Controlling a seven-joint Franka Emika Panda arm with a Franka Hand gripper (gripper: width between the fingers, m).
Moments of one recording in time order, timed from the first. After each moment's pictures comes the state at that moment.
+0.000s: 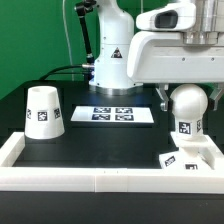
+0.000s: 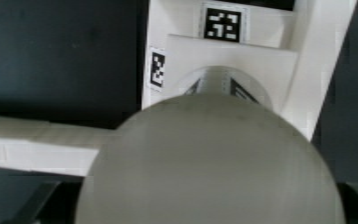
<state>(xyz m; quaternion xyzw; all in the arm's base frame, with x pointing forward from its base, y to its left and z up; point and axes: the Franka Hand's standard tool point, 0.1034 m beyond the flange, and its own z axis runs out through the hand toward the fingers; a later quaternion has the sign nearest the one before) 0.613 0.093 0.115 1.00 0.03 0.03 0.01</state>
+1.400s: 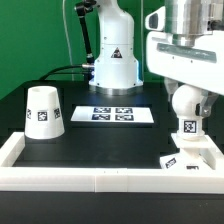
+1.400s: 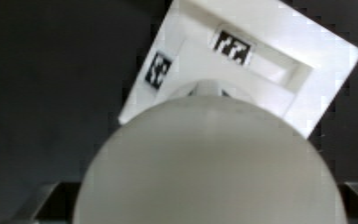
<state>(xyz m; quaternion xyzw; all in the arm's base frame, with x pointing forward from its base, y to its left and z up) 0.603 0.099 0.113 0.81 -0.58 -0.01 -0.02</state>
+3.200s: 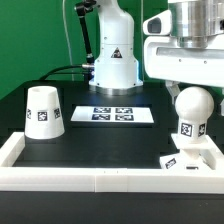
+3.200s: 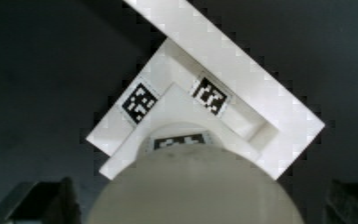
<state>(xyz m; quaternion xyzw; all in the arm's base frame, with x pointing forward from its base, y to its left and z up) 0.606 0.112 0.113 0.92 -0.40 -0.02 -0.05</state>
